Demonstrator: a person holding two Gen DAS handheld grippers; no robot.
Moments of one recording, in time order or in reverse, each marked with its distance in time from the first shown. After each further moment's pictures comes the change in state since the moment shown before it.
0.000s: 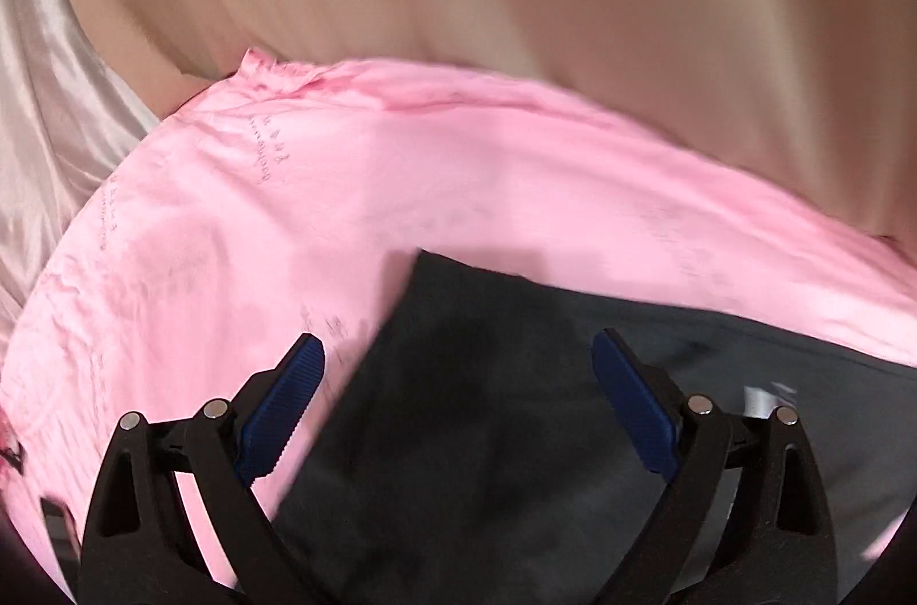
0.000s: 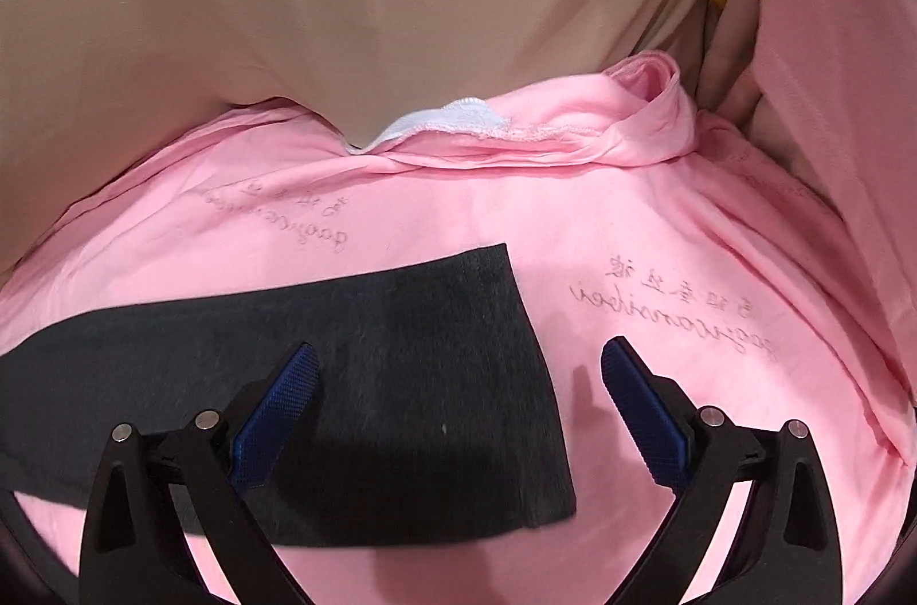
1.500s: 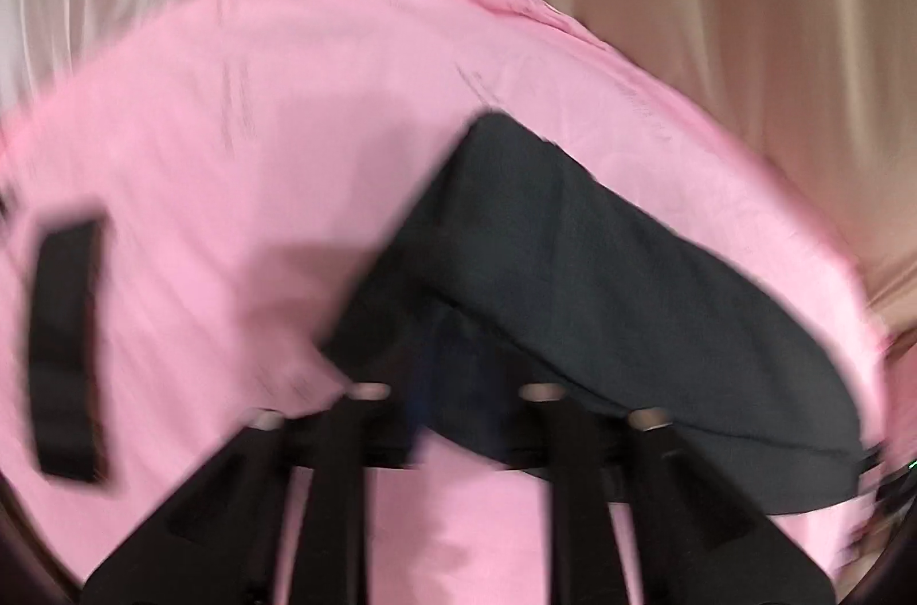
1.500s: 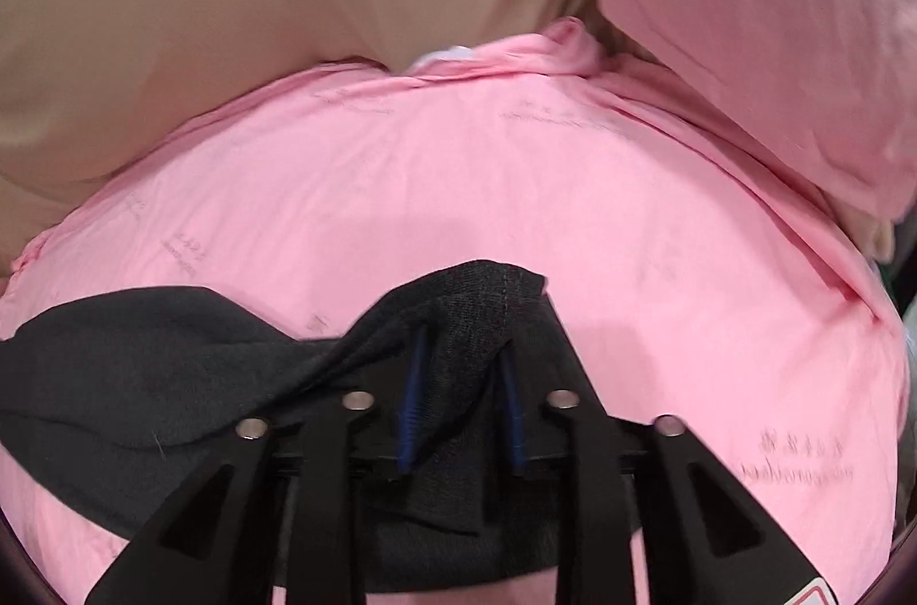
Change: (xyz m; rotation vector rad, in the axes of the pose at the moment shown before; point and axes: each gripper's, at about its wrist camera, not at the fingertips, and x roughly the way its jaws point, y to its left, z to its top) left arm -0.132 0.144 -0.189 -0.230 0.049 -0.336; right arm -0.142 -0.050 -0.162 0.001 -0.120 0.068
